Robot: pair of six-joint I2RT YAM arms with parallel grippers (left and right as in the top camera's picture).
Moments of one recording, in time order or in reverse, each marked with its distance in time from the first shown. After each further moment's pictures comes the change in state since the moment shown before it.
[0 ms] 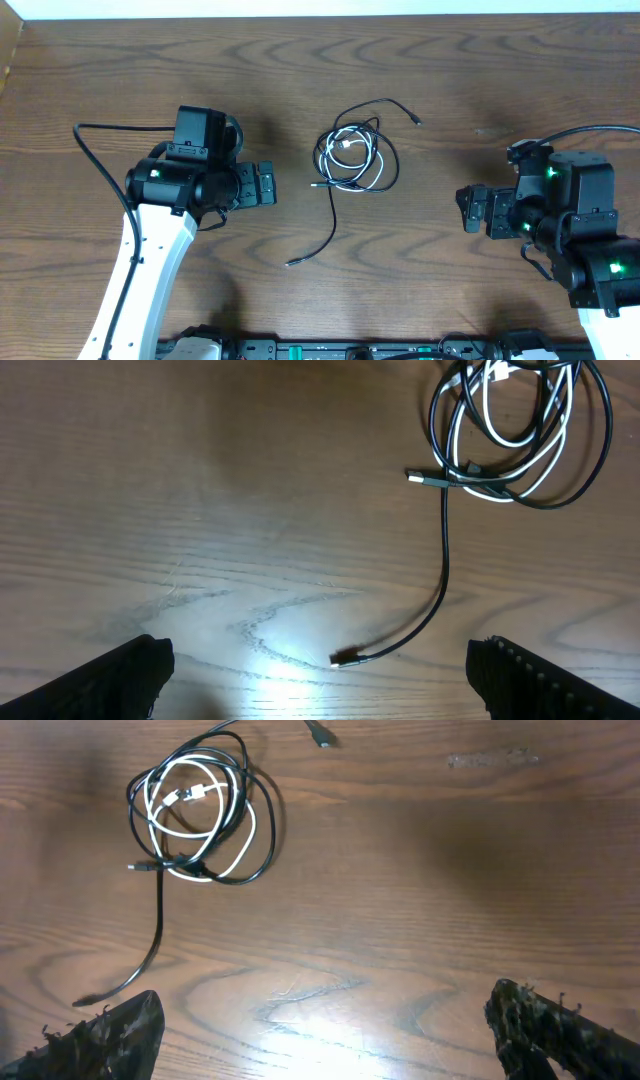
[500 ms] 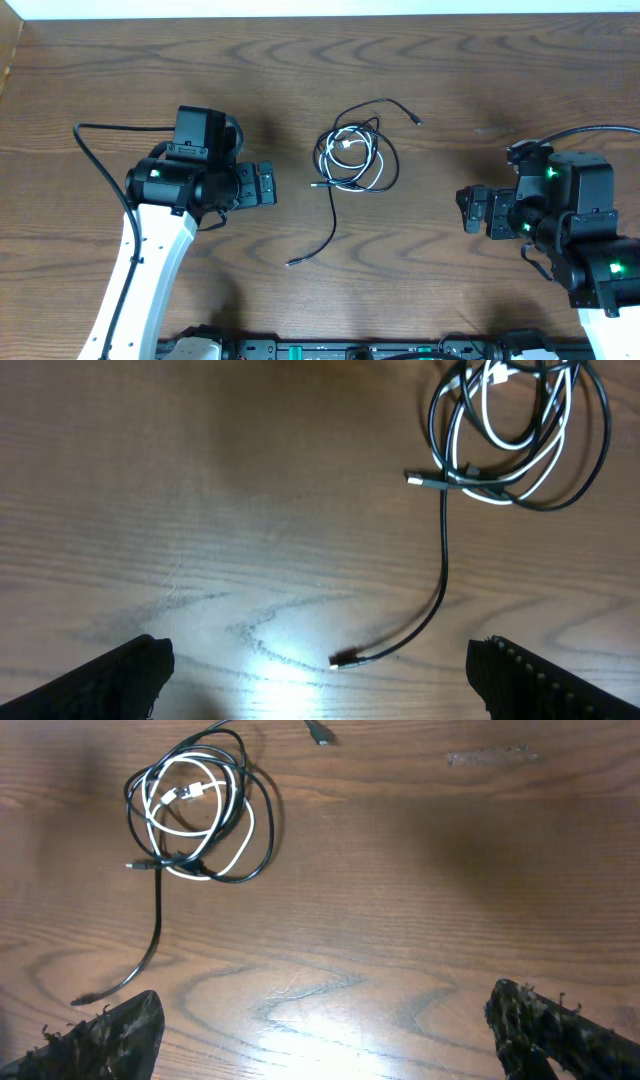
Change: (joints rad) left arm 0.000 0.000 0.000 -0.002 0.000 -0.001; right arm 0.000 0.000 0.000 -0.005 0.003 0.000
